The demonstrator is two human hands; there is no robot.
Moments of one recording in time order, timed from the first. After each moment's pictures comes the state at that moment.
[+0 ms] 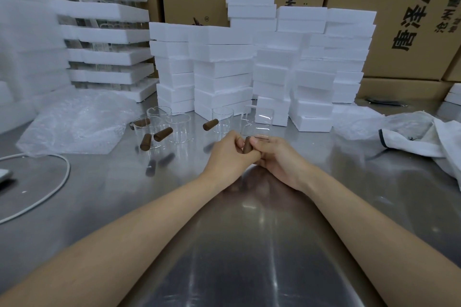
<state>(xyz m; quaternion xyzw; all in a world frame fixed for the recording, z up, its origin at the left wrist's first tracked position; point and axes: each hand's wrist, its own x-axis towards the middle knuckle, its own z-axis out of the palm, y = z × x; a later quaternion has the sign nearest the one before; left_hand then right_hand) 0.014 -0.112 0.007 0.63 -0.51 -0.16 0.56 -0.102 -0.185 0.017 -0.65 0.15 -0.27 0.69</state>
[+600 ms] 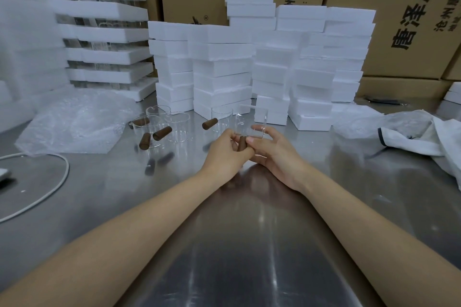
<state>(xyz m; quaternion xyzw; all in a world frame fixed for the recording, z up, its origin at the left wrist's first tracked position) 0.020 -0.117 0.004 0.63 -0.49 -0.20 0.57 -0.100 -0.183 0.014 -0.60 0.20 -0.35 0.69</state>
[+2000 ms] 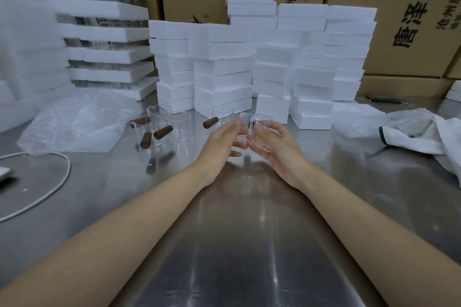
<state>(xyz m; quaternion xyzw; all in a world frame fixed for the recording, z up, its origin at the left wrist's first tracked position) 0.033 -0.116 0.015 0.55 -0.46 -0.32 0.62 -0.099 -0.187 0.013 -0.54 0.19 -0.41 0.71</state>
